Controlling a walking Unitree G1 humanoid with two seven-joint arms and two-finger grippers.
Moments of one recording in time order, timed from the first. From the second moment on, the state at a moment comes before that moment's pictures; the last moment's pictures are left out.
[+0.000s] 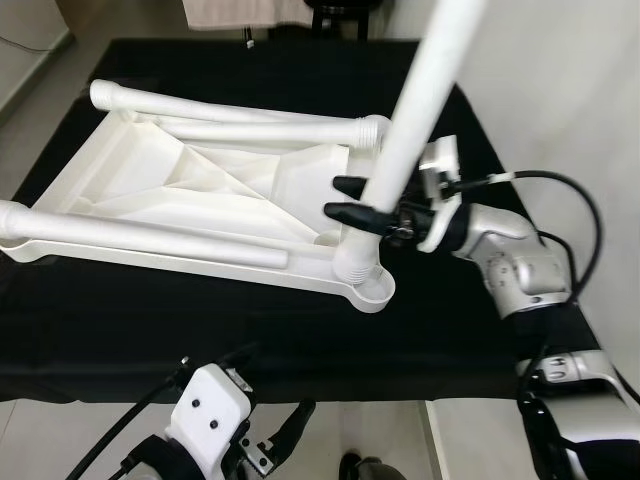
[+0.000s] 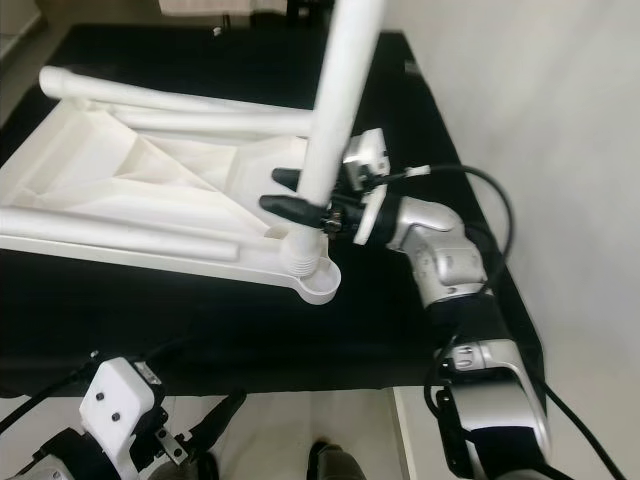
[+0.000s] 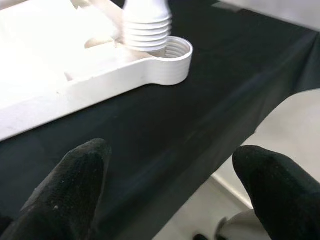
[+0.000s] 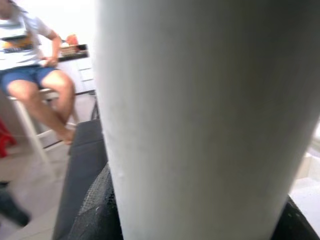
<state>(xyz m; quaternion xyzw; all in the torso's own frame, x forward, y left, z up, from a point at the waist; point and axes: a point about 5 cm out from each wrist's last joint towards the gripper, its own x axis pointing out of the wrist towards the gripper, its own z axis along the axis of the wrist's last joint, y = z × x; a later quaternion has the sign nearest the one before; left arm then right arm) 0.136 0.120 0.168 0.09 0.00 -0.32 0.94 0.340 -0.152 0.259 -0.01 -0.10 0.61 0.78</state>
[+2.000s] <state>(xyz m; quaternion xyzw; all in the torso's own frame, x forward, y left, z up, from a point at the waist) 0.121 0.109 0.180 0.16 -0.06 -0.30 0.94 0.311 -0.147 0.267 -0.13 -0.10 0.60 0.78</state>
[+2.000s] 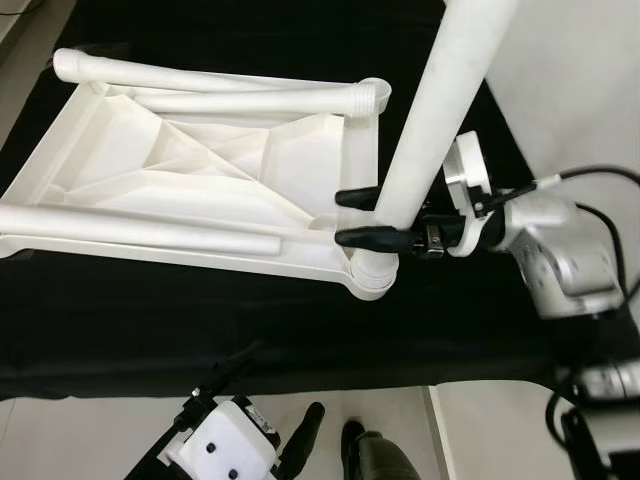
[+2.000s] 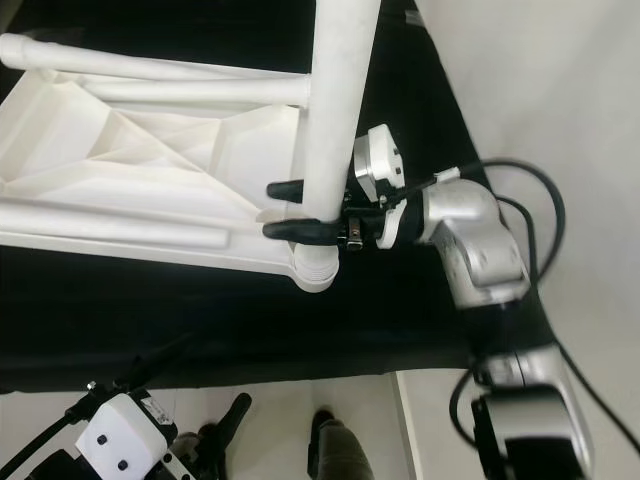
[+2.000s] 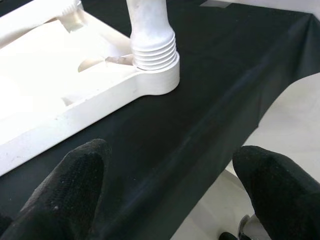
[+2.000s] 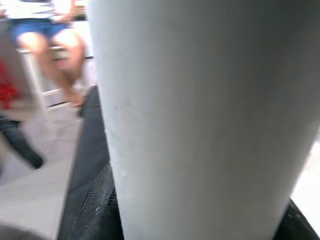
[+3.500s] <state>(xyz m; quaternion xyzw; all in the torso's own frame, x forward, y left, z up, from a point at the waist) 0.137 0.116 0.163 0.18 -0.06 -0.29 0.94 0.291 -0.099 0.237 -0.03 -0.07 0.40 0.91</state>
